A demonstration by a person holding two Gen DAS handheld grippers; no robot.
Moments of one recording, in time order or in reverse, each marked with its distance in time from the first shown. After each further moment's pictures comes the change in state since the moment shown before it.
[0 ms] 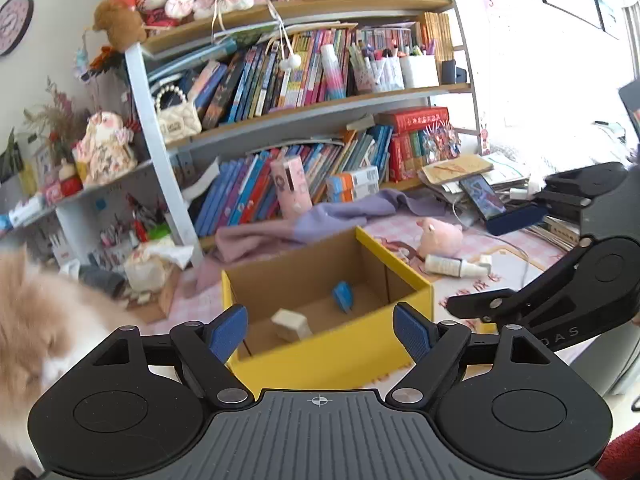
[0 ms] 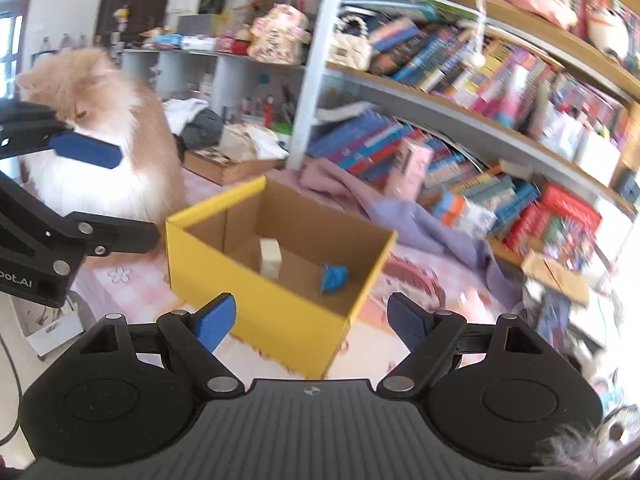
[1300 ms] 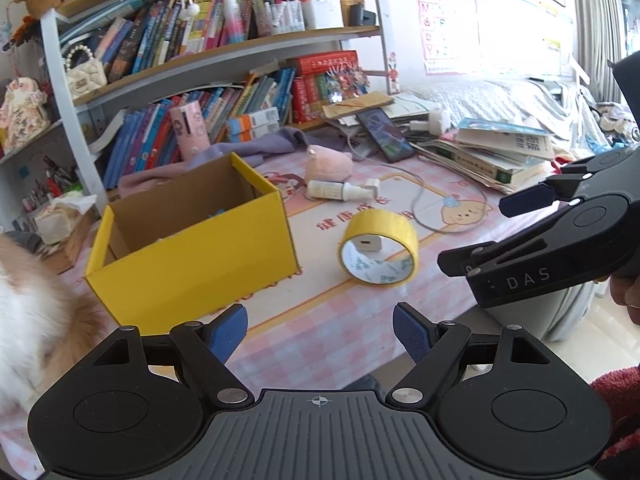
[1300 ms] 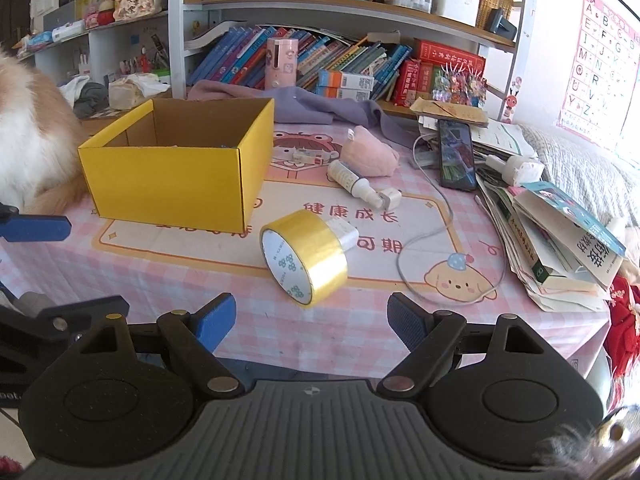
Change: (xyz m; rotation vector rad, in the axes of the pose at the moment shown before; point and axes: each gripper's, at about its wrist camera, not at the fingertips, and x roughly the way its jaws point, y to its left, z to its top) left arm -0.004 -0.101 -0.059 0.064 0.125 -0.212; right arm -0.057 -0.014 -0.107 0.334 0.203 -0.237
